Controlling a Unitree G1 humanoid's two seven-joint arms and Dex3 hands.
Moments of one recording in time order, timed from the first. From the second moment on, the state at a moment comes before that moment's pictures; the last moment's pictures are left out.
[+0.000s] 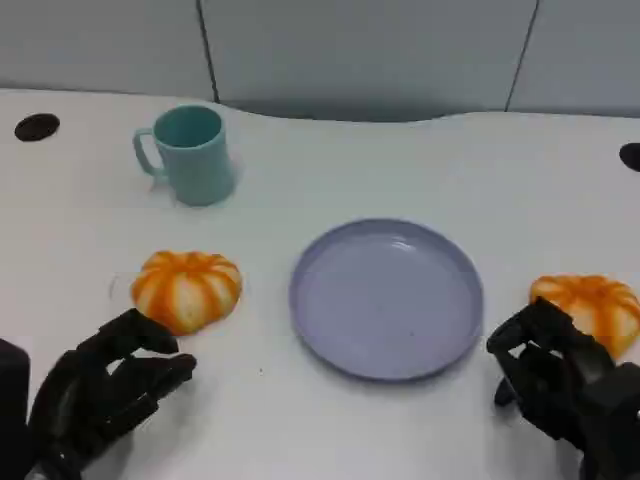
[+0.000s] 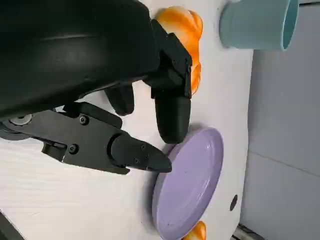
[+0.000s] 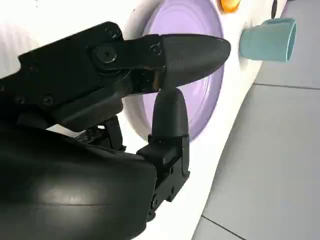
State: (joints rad) left arm -0.09 0.15 0.16 0.42 -0.31 0.03 -0.49; right arm 0.00 -0.04 0.02 0.34 -0.07 -0.28 0.06
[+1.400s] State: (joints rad) left arm -0.24 0.48 -0.10 0.23 0.66 -0.40 -0.11; right arm -0.03 -0.02 0.05 0.37 -0.09 -0.28 0.03
